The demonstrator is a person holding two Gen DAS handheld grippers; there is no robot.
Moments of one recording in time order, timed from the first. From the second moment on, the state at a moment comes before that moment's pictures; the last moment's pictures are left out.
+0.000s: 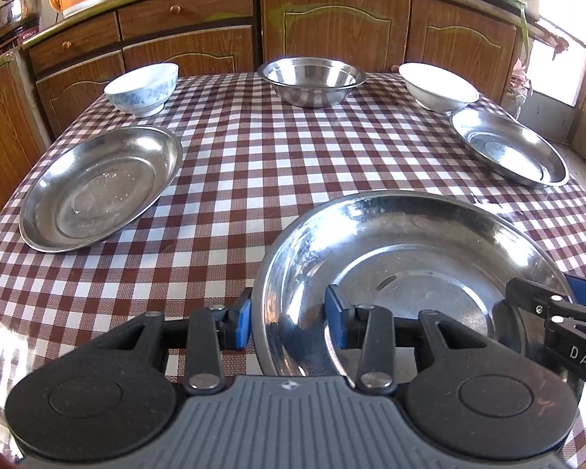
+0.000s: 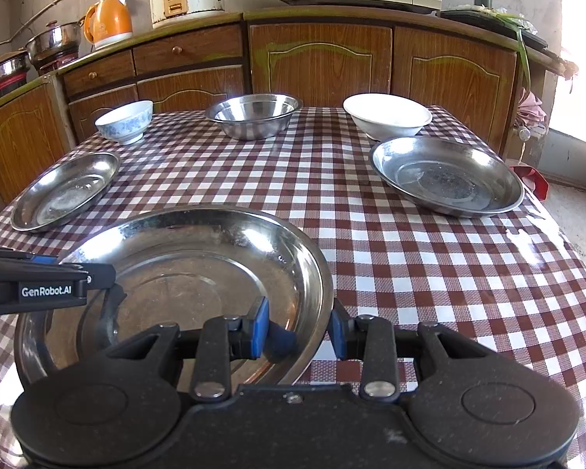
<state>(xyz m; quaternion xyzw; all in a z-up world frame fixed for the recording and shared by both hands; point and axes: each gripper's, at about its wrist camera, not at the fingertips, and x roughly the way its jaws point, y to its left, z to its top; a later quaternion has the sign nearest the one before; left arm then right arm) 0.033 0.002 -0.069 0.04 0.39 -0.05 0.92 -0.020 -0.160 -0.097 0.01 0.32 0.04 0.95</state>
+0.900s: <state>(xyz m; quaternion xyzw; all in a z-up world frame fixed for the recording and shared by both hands) 0.037 0.007 -0.079 0.04 0.40 -0.04 0.92 -0.014 -0.157 -0.109 0.01 0.34 0.05 0.94</state>
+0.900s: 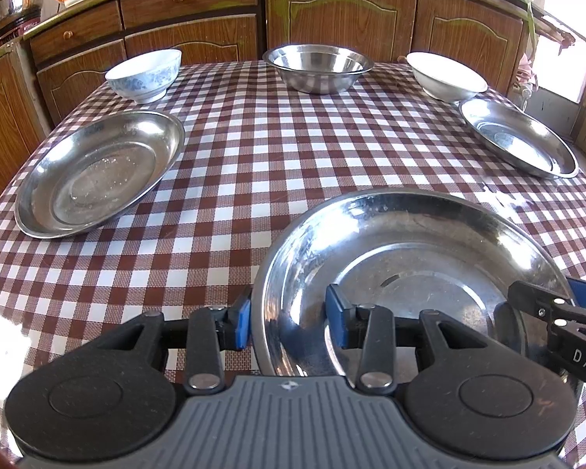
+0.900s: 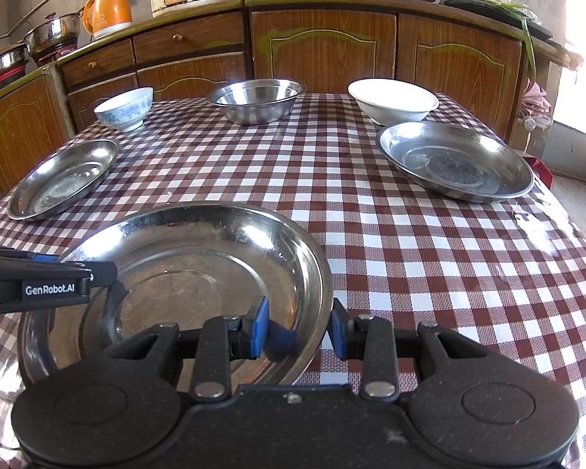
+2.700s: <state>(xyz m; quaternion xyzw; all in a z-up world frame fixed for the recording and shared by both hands) 0.031 -0.017 -0.026 0.01 0.35 -0.03 0.94 -0.025 -0.184 -0.055 0.01 0.27 0.01 0.96</state>
